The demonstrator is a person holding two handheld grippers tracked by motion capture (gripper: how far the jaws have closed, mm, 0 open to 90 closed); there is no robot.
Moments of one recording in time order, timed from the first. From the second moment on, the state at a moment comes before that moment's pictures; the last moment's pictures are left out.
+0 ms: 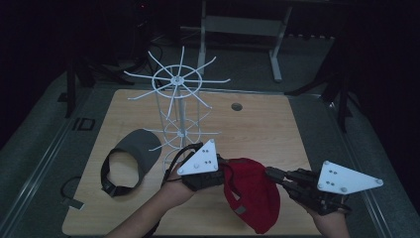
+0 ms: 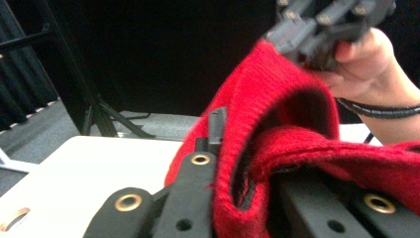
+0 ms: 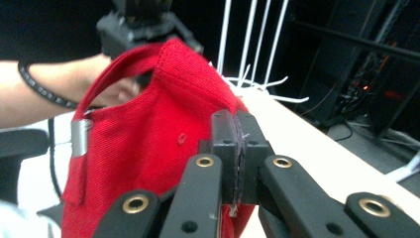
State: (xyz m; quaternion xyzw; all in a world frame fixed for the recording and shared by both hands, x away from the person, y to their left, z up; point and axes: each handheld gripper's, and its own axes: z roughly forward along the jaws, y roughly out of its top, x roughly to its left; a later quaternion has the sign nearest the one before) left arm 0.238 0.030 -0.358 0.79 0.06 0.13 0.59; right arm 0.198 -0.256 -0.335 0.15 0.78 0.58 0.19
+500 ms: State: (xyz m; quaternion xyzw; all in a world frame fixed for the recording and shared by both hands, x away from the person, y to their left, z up) left arm 0.232 0.042 -0.366 0.79 0.09 0.16 0.58; right arm 0.201 -0.266 -0.329 0.19 0.76 0.58 0.21
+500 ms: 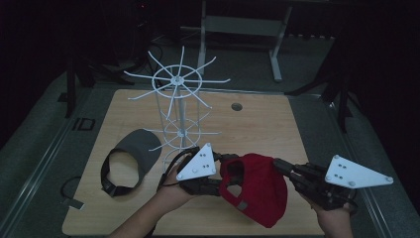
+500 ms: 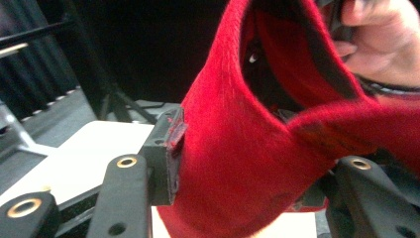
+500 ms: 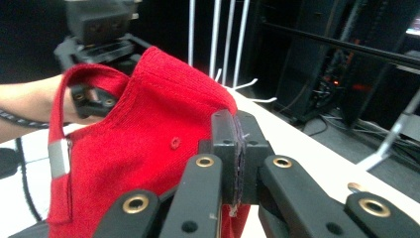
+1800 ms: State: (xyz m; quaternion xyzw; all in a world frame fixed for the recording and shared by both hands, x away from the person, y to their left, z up) left arm 0.204 0.109 -0.449 0.77 0.23 0.17 0.57; right arm 0.228 -0.293 -0.290 0.27 0.69 0.60 0.28
